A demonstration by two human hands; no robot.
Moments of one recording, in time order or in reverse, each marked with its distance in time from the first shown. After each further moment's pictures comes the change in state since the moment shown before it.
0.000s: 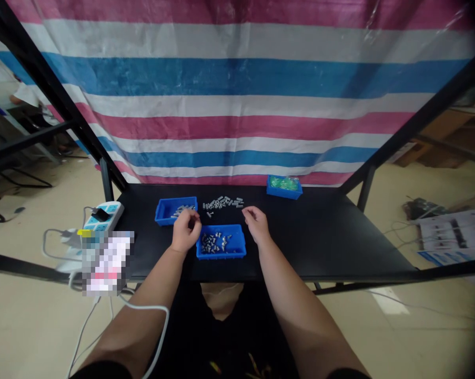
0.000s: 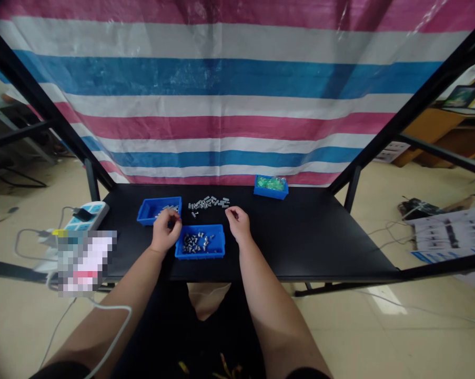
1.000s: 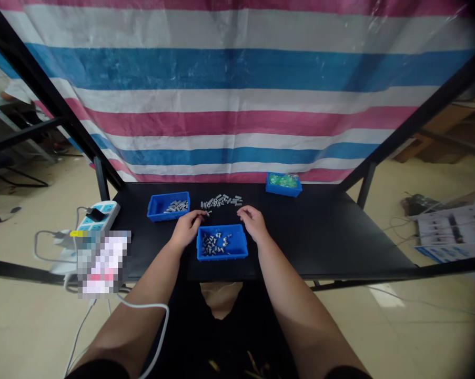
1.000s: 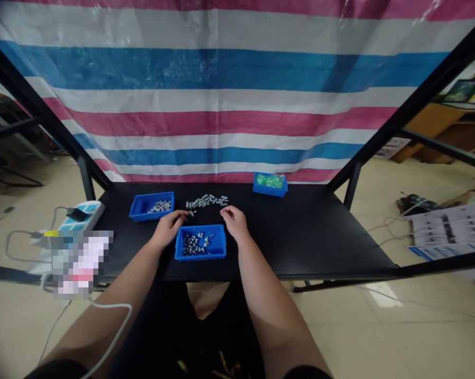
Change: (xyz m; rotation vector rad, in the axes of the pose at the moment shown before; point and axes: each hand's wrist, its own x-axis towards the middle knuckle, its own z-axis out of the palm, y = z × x) left_hand 0.004 -0.017 0.009 -0.073 -0.376 -0.186; right_hand 0.001 -0.004 0.000 -0.060 -0.148 0.020
